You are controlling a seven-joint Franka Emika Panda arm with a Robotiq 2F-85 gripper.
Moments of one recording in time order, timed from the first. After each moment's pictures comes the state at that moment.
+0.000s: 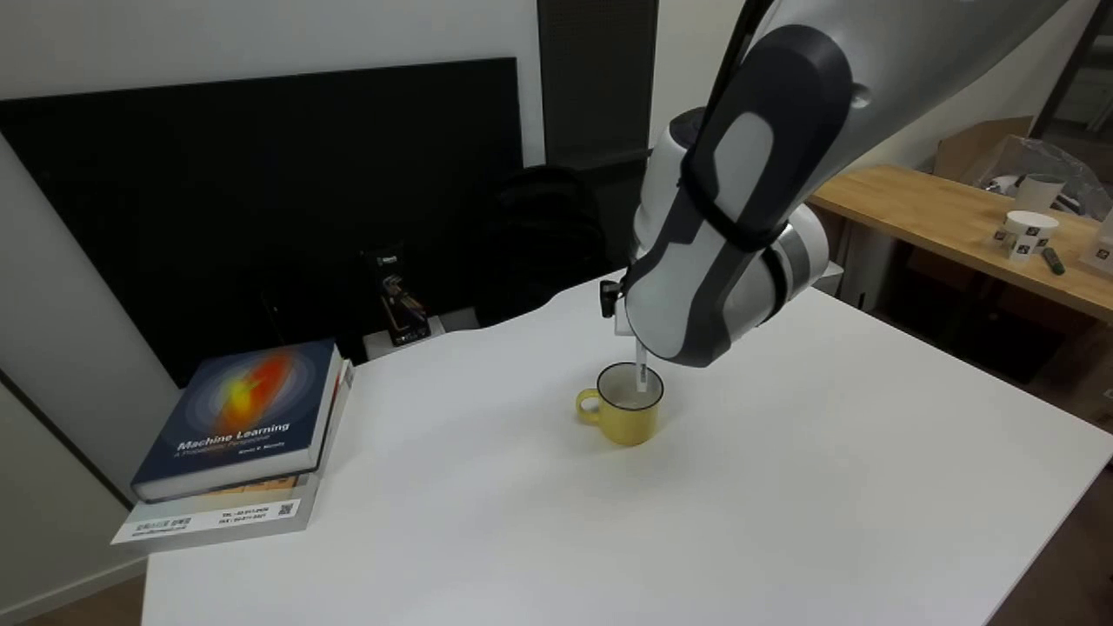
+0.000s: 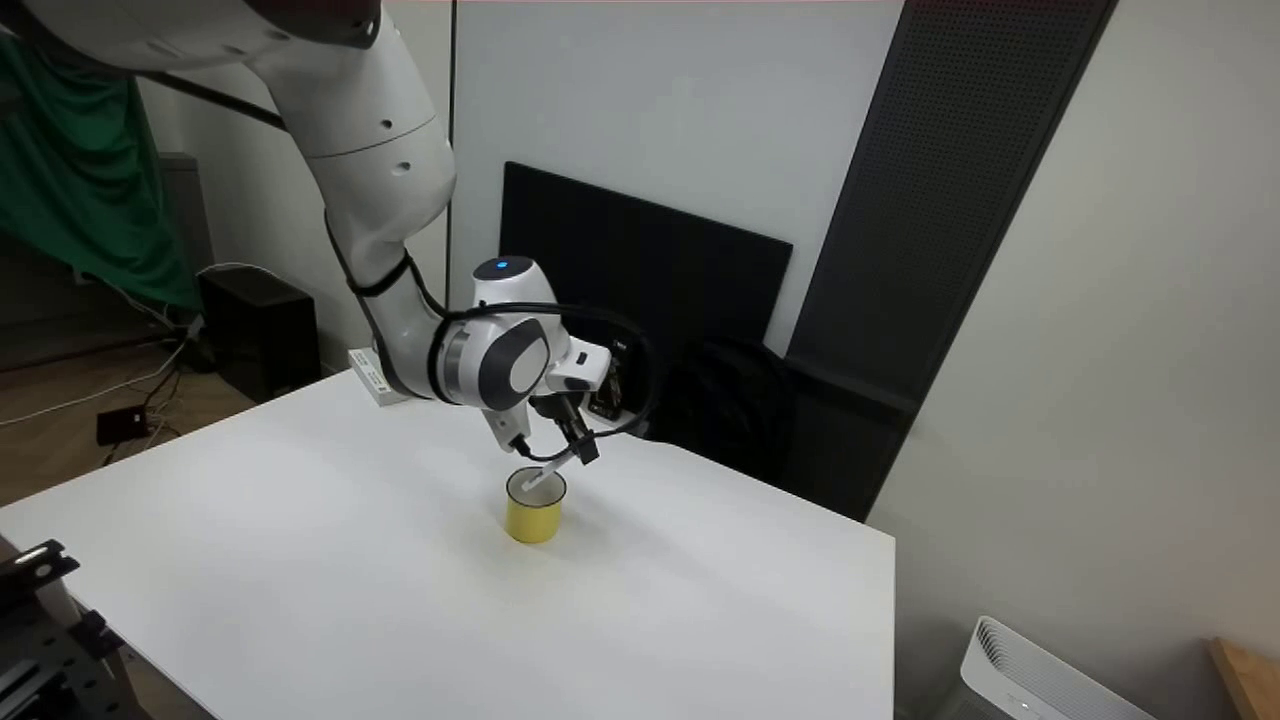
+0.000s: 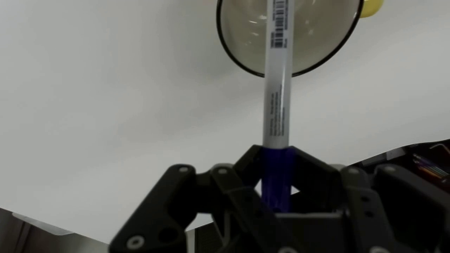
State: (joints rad) arm 0.45 0.99 -0.35 -1.85 0.22 3.19 0.65
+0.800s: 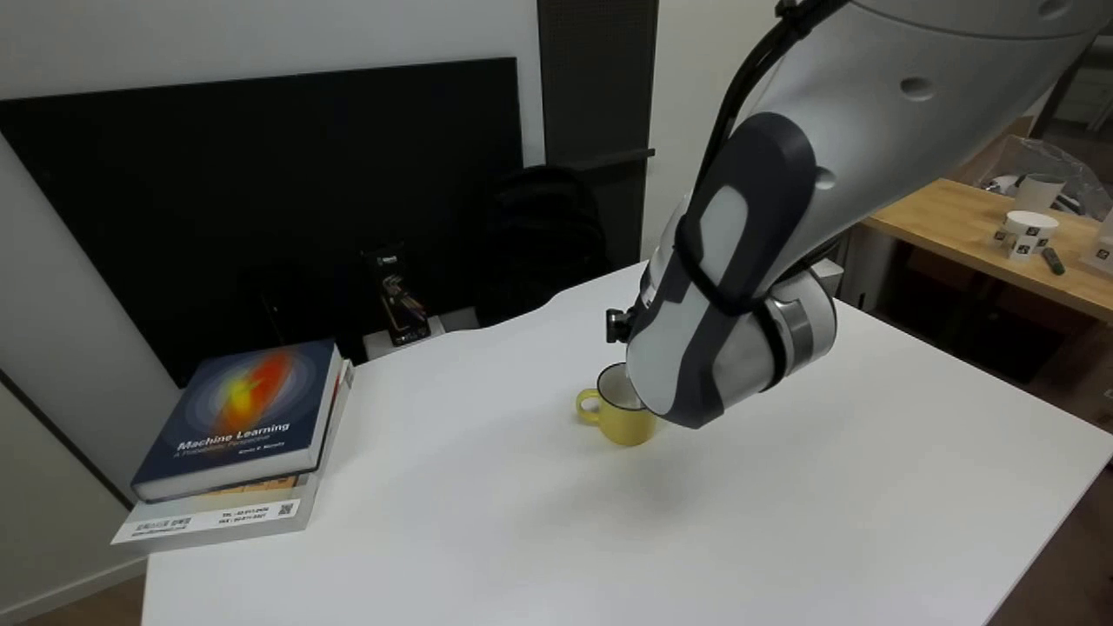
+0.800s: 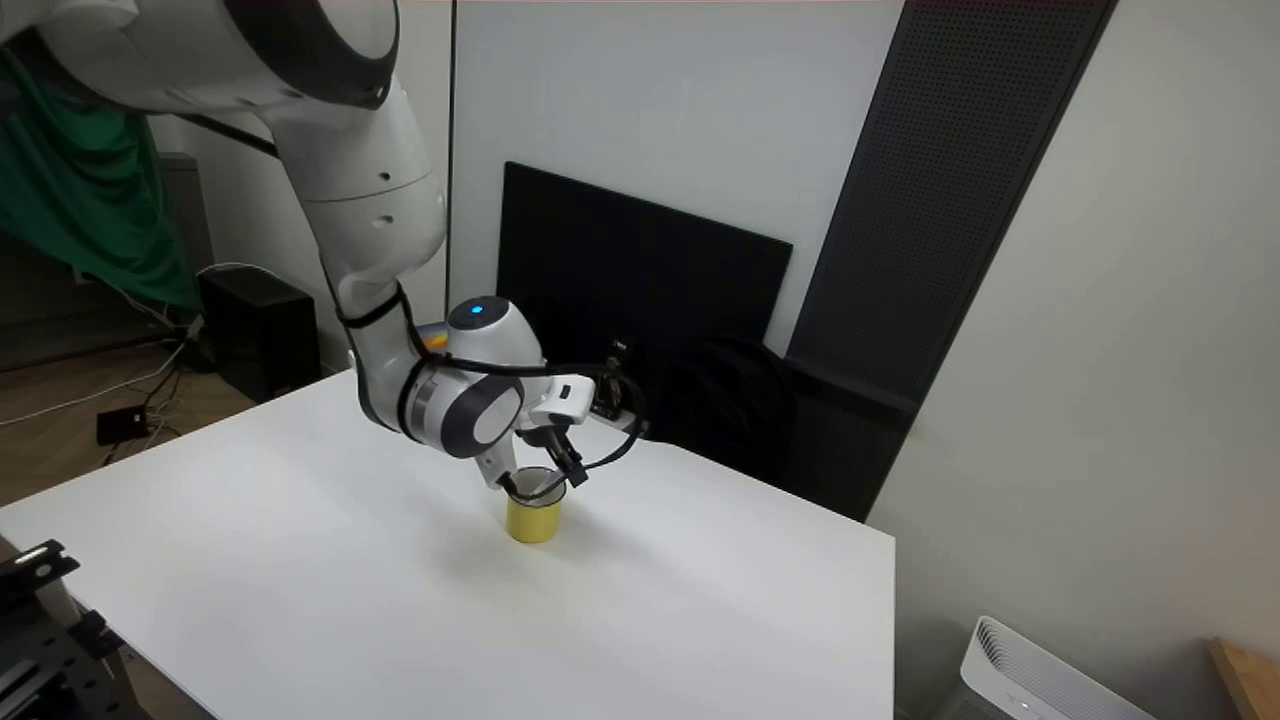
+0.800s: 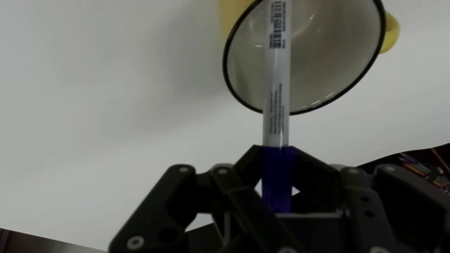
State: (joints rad) arm 0.41 1.07 -0.26 -1.87 0.38 3.40 0.49
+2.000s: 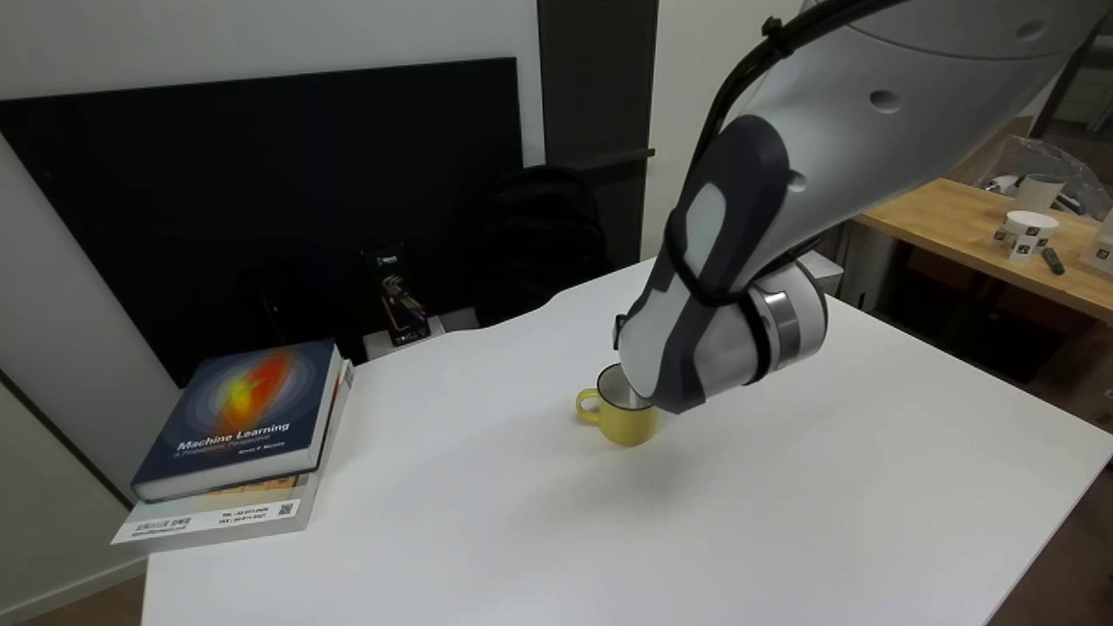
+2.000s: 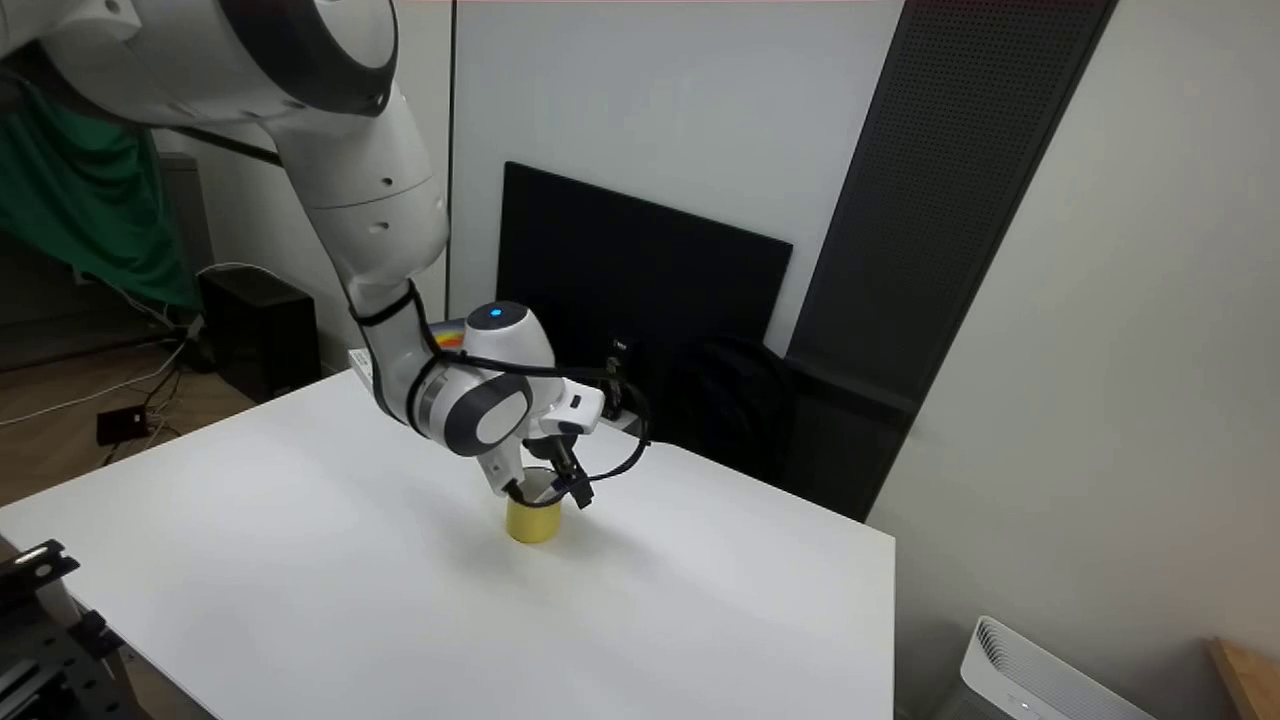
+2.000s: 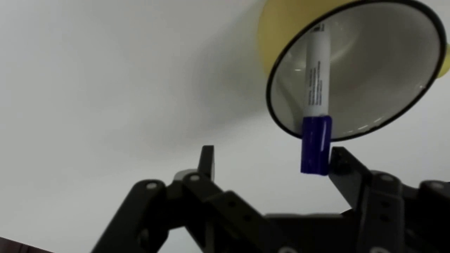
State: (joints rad) arm 0.42 1.09 -0.29 -1.83 0.49 3.26 0.39
